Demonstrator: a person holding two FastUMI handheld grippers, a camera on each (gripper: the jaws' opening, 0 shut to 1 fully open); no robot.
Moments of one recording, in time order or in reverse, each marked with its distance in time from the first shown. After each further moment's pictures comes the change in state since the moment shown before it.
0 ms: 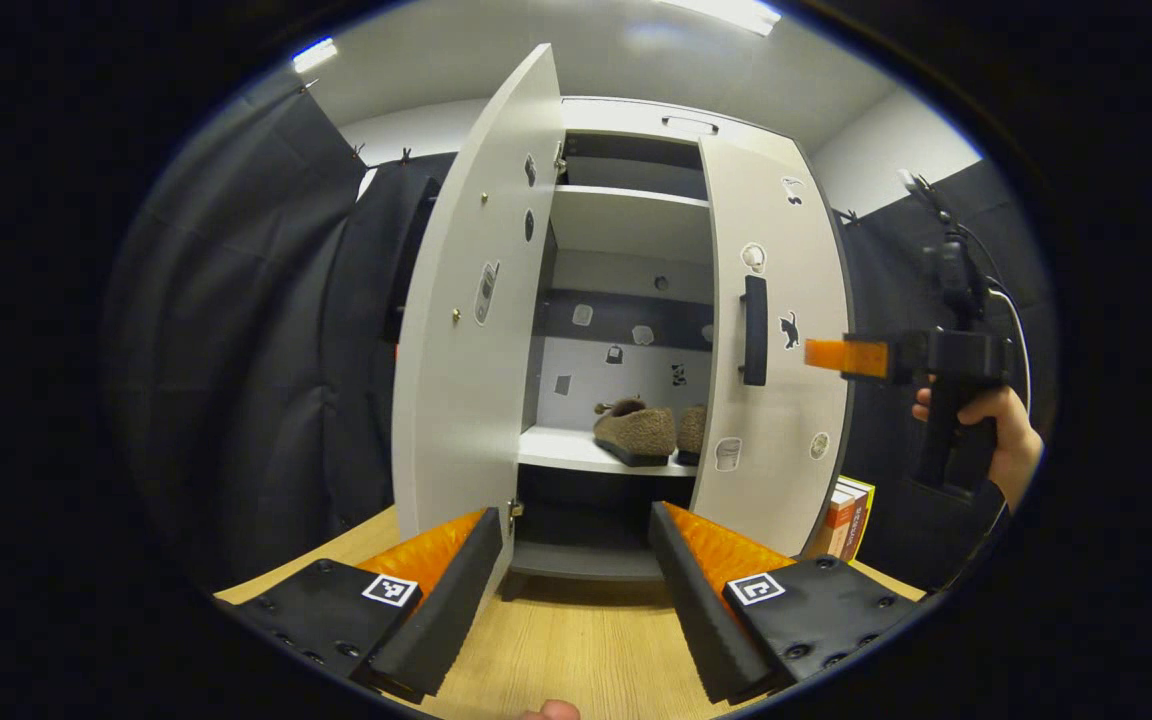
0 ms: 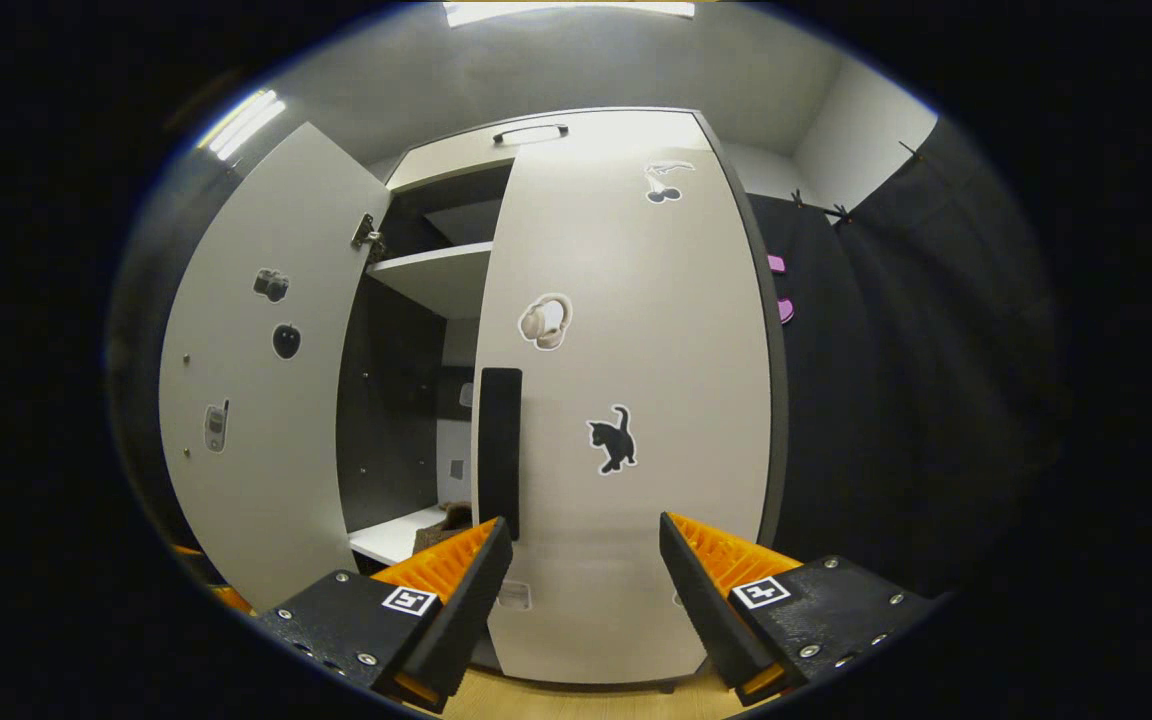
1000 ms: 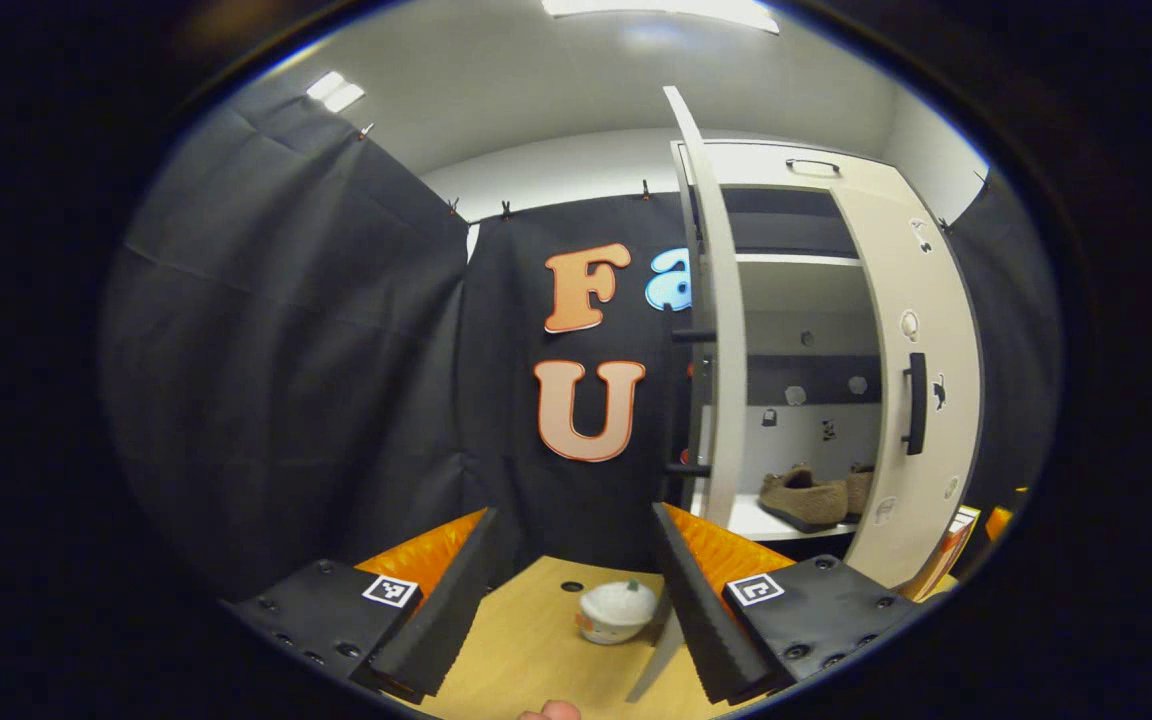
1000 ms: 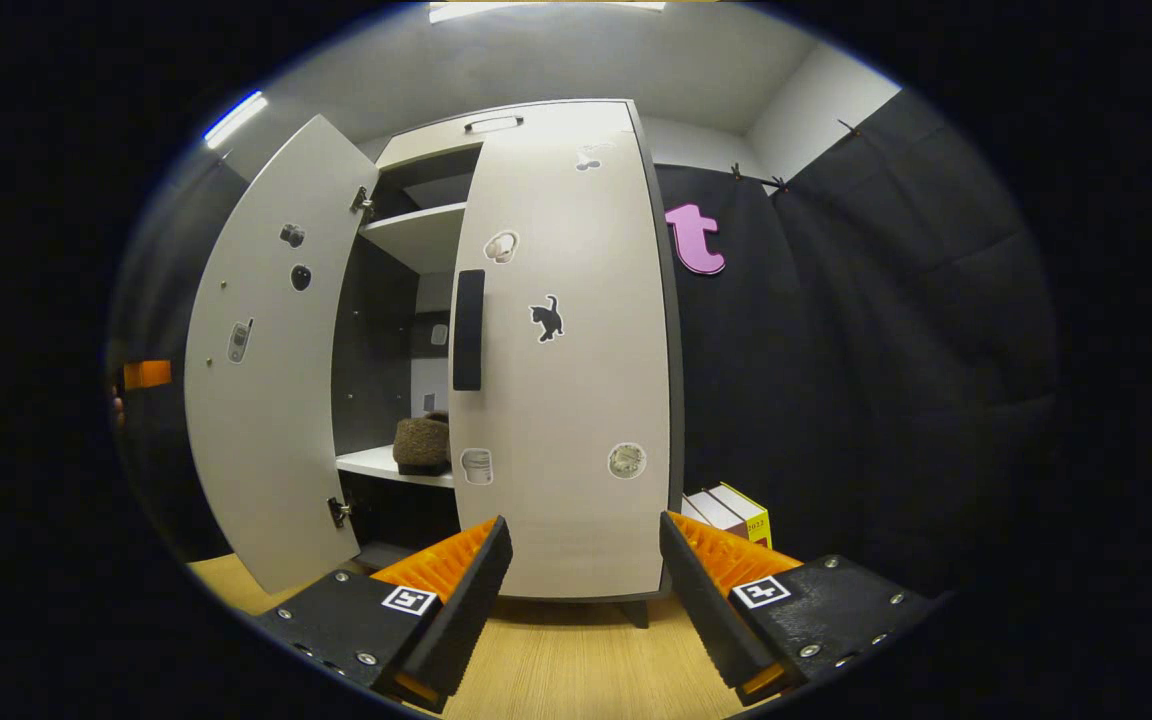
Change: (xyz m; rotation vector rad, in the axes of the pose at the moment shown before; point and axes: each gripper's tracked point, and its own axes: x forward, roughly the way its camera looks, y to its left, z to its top) left arm 0.005 0.176 0.118 0.108 -0.121 0.340; right arm -0.106 -0.033 -0.092 0.028 0.072 -0.113
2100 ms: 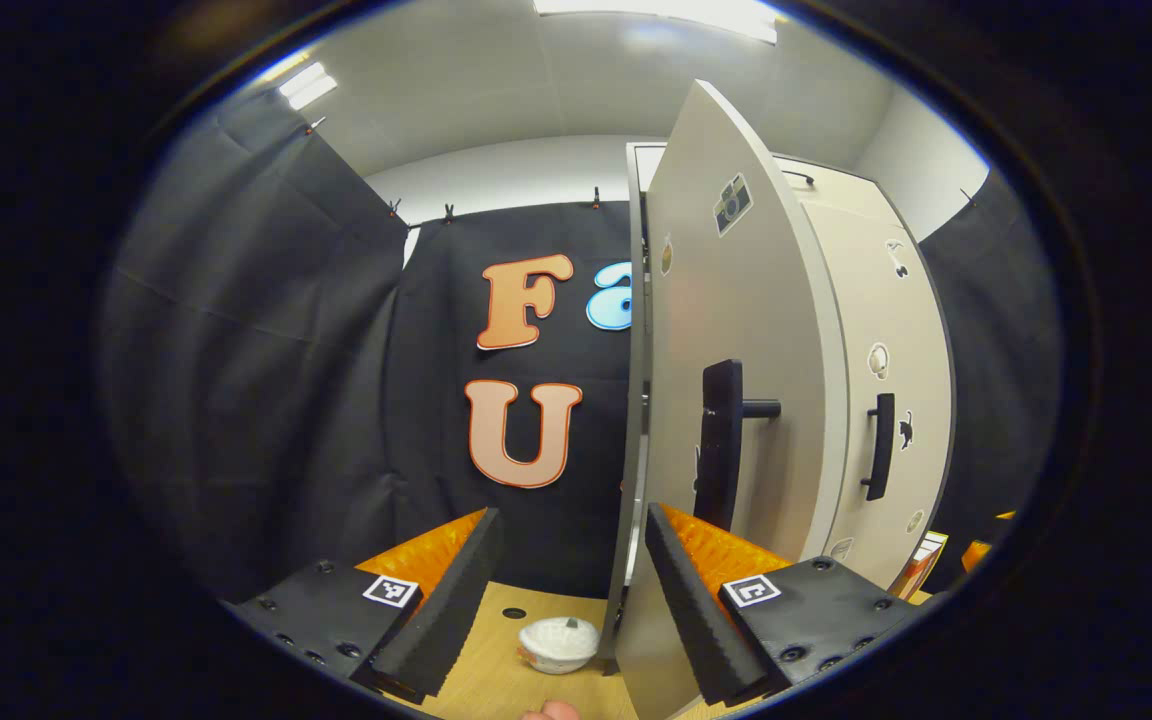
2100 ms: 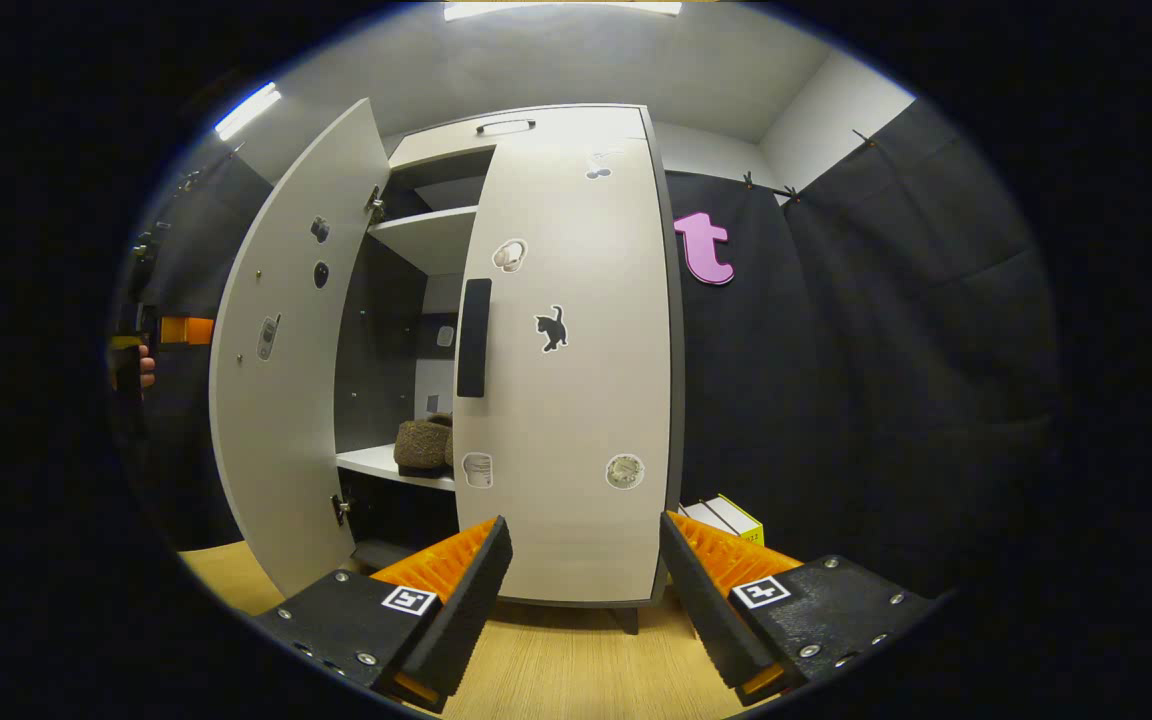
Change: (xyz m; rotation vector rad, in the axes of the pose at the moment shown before) left arm 0.042 -0.085 0.028 -0.069 -0.010 -0.224; right arm -0.005 -0.005 0.010 -0.036 0.001 0.008
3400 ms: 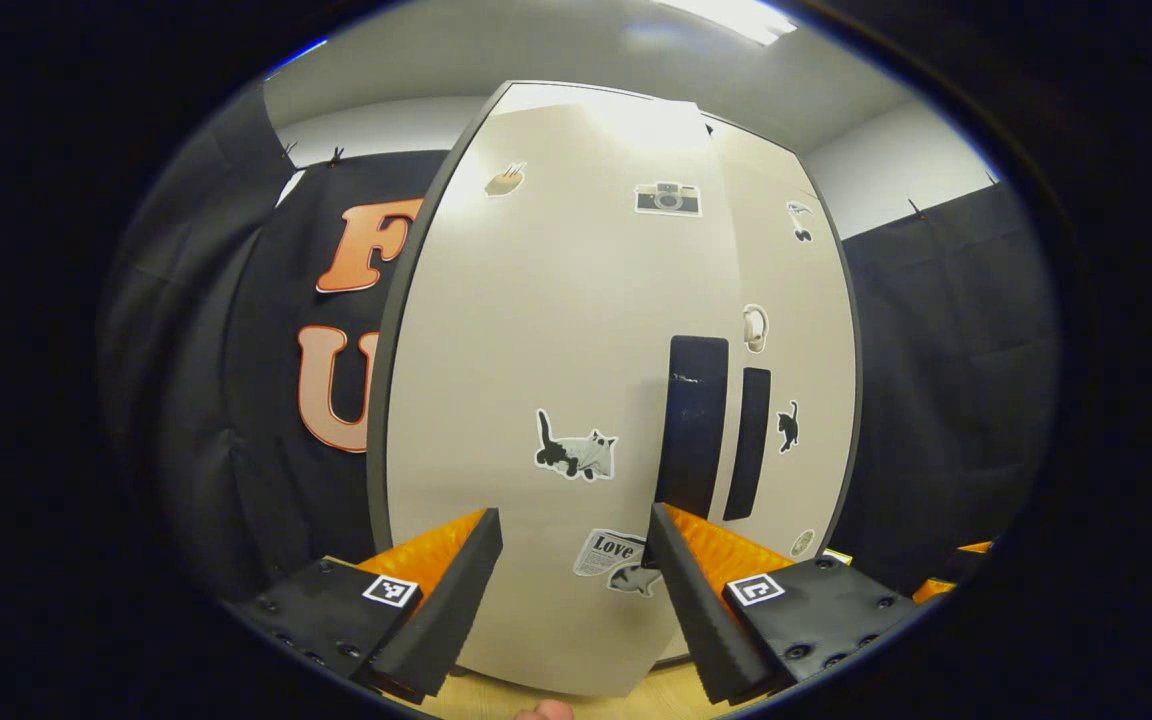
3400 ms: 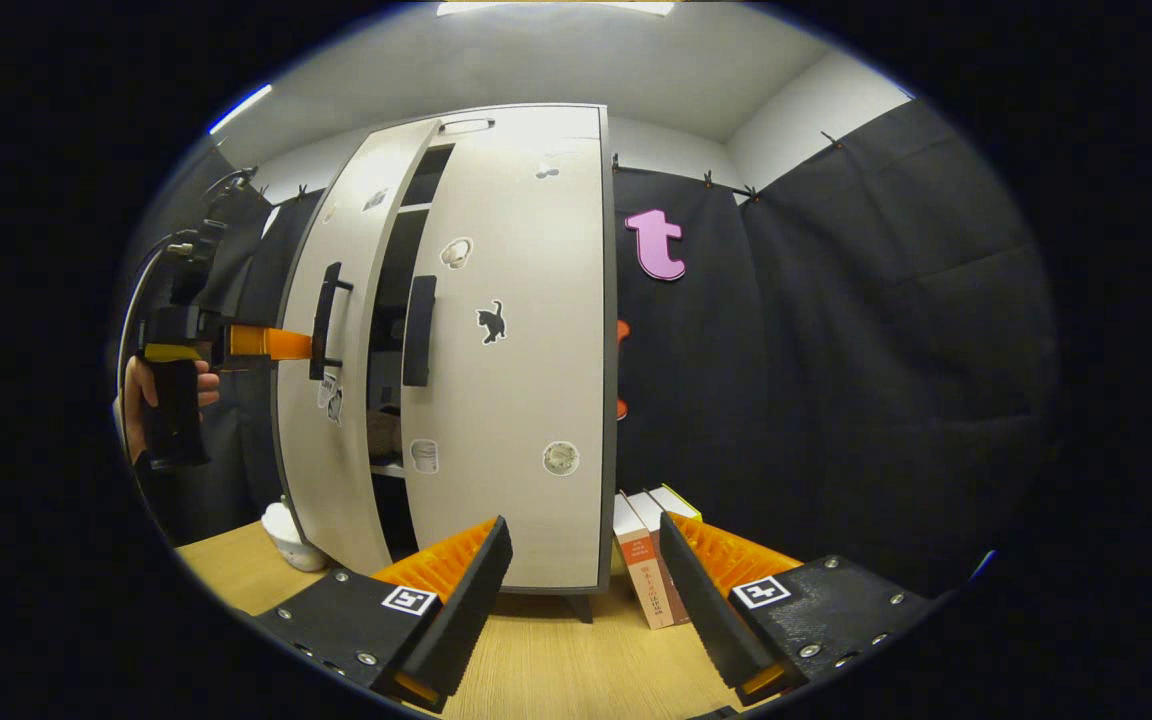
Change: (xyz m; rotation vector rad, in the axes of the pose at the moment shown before) left arm 0.071 -0.175 -0.038 -0.105 0.088 -0.325; right arm -0.022 -0.046 -0.007 -0.001 0.015 -0.129
